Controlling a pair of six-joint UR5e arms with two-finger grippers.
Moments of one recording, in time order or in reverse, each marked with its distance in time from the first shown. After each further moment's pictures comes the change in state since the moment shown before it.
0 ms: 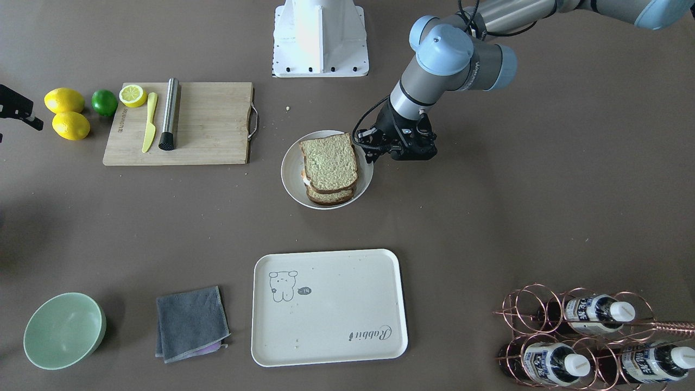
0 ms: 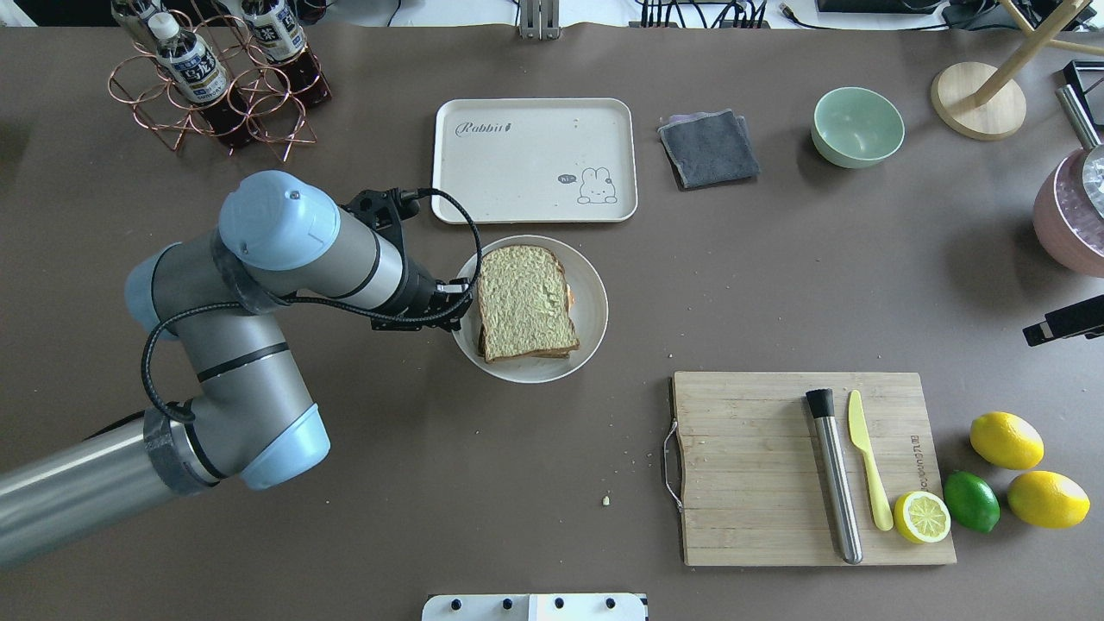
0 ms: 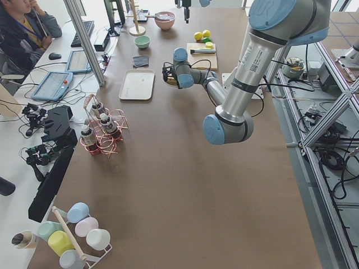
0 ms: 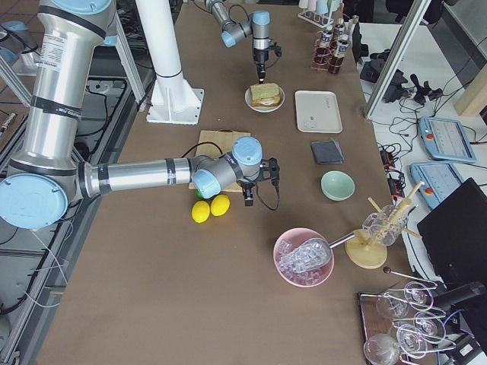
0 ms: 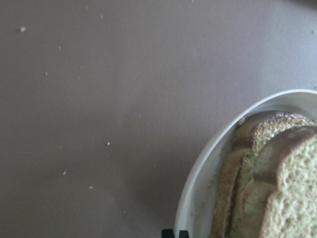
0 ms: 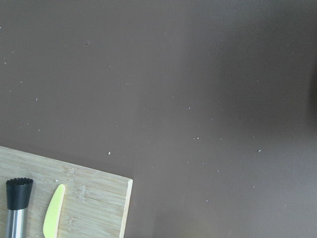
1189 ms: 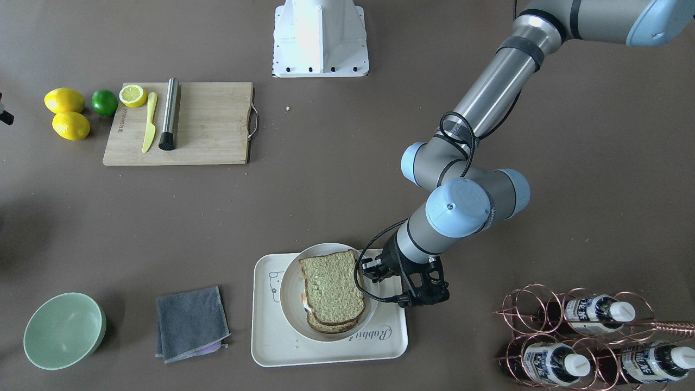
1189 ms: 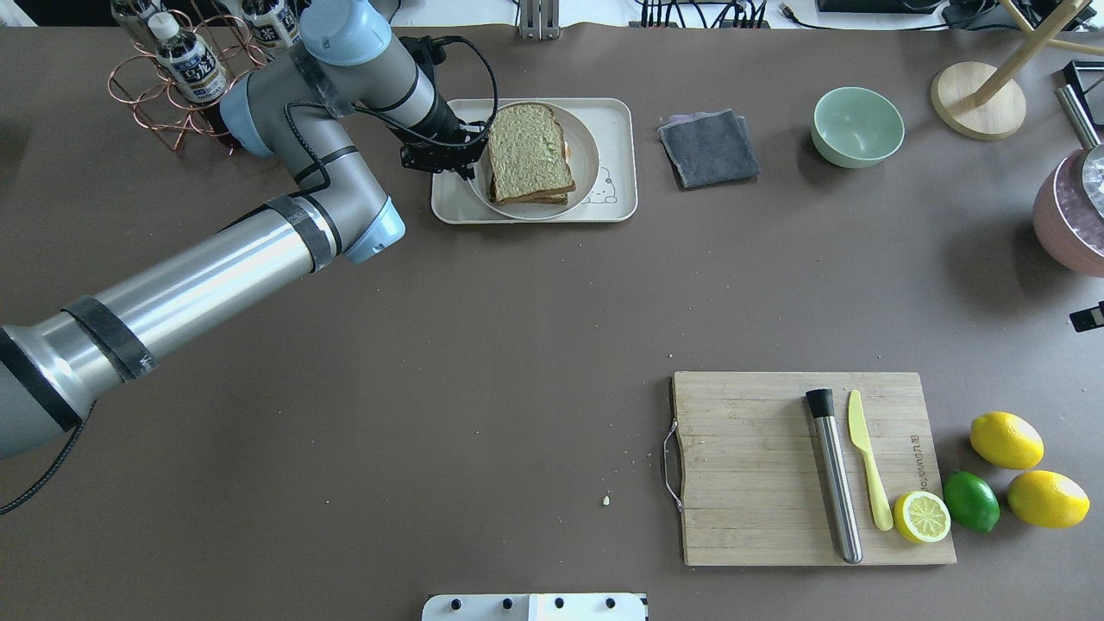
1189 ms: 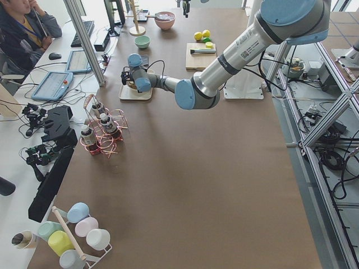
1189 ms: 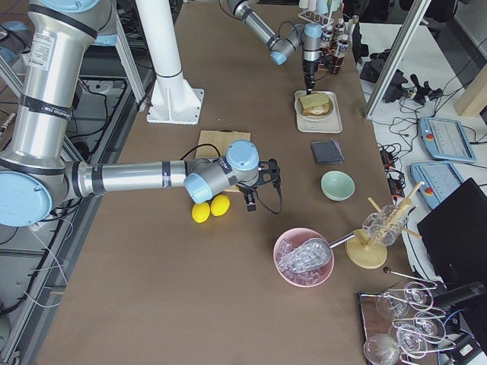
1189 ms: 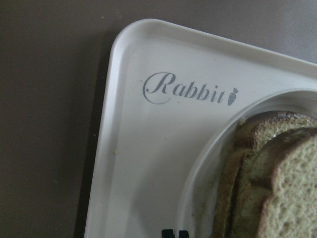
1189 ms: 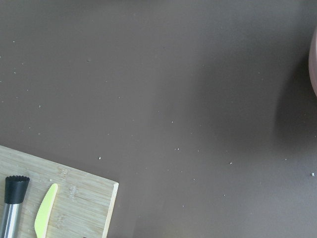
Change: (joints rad) left arm -0.200 -0.427 0.864 -0.360 -0.130 0.181; right arm 0.101 -0.019 0.004 0.005 0.029 -0.118
